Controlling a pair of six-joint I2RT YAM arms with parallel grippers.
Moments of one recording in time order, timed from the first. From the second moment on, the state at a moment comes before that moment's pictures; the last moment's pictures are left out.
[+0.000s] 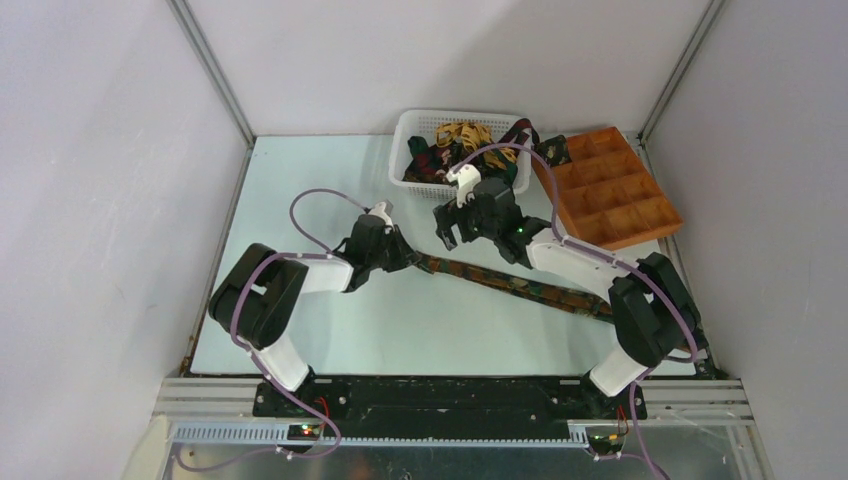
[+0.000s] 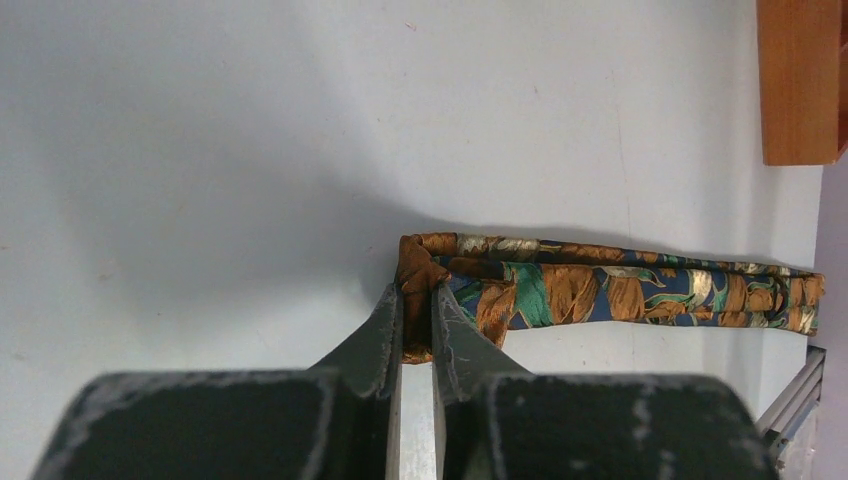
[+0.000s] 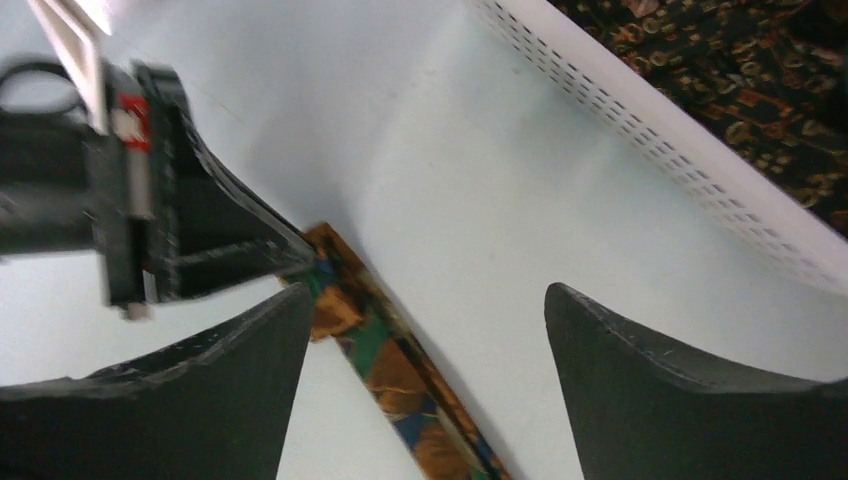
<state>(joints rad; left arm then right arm) -0.48 1.69 0.67 0.38 0.19 -0.70 0.65 1.63 1.10 0.00 -0.07 0.09</state>
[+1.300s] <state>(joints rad) -0.48 1.70 0.70 0.37 0.15 -0.75 0.73 1.87 1.13 0.00 -0.30 -0.24</state>
